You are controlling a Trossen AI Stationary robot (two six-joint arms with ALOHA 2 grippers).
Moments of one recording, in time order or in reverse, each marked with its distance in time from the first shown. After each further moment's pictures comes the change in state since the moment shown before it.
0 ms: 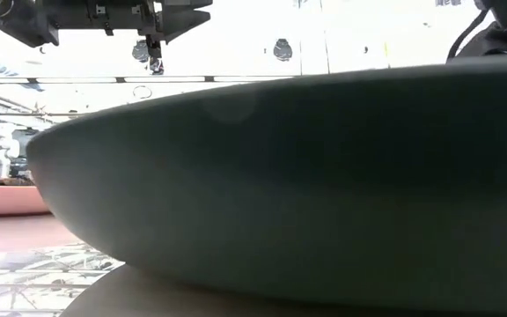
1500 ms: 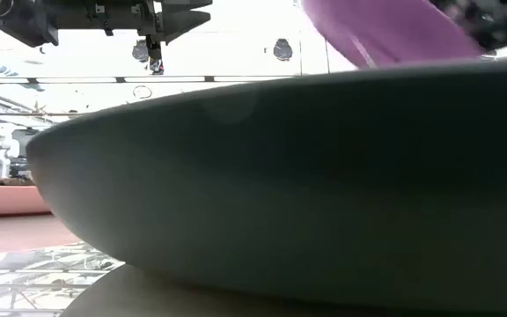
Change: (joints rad) left arm -0.003 0.000 0.000 -0.004 0.000 -0.031; right arm -0.251 -0.255 0.026 0.234 0.425 -0.272
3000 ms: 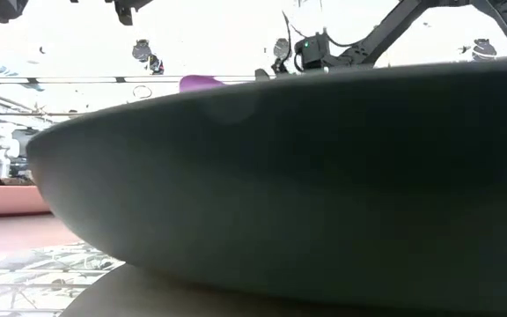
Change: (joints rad) left arm -0.159 -0.218 0.001 -0.160 -0.171 0.194; right arm -0.832 1.083 0.924 0.352 -0.407 -0.112
